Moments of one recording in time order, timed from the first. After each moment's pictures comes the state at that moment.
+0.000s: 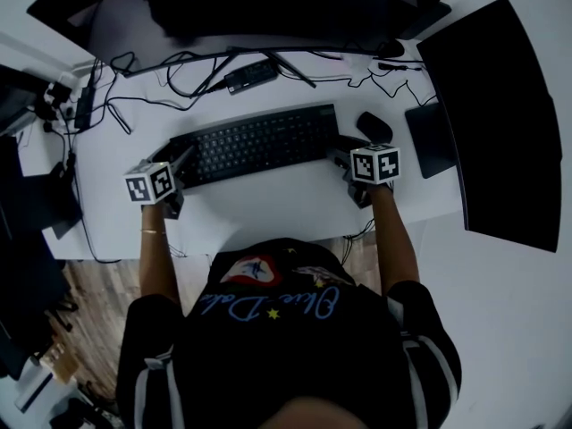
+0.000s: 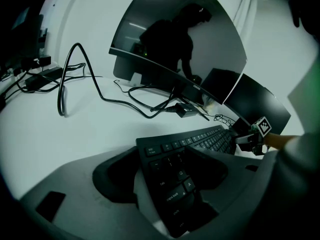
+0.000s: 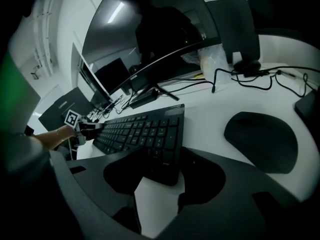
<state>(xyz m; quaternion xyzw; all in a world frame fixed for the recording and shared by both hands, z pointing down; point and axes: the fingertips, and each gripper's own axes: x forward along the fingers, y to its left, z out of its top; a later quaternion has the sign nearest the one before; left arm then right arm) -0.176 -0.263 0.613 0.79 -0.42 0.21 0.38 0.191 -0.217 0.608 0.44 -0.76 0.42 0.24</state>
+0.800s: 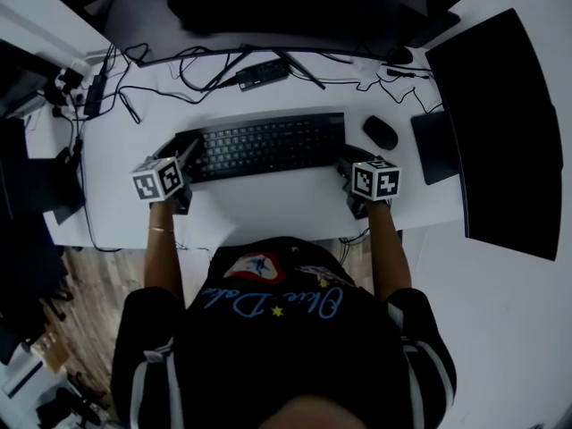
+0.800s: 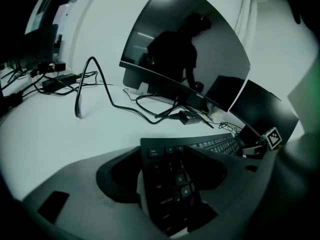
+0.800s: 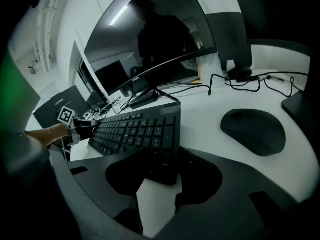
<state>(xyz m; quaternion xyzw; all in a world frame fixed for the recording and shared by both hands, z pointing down) -0.184 -0.259 0.596 0.78 -0.48 0.18 0.37 0.190 -0.198 0.607 0.48 -0.75 0.39 0.23</state>
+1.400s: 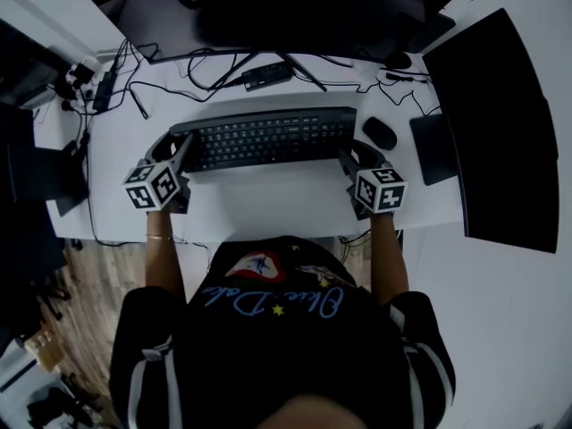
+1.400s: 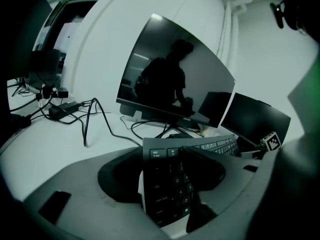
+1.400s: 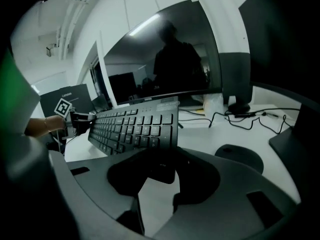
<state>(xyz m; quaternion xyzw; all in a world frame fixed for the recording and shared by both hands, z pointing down) -0.191 -0.251 0.521 0.81 -0.51 0.11 0.29 0.191 -0.201 0.547 0.51 -0.79 0.26 0.20</state>
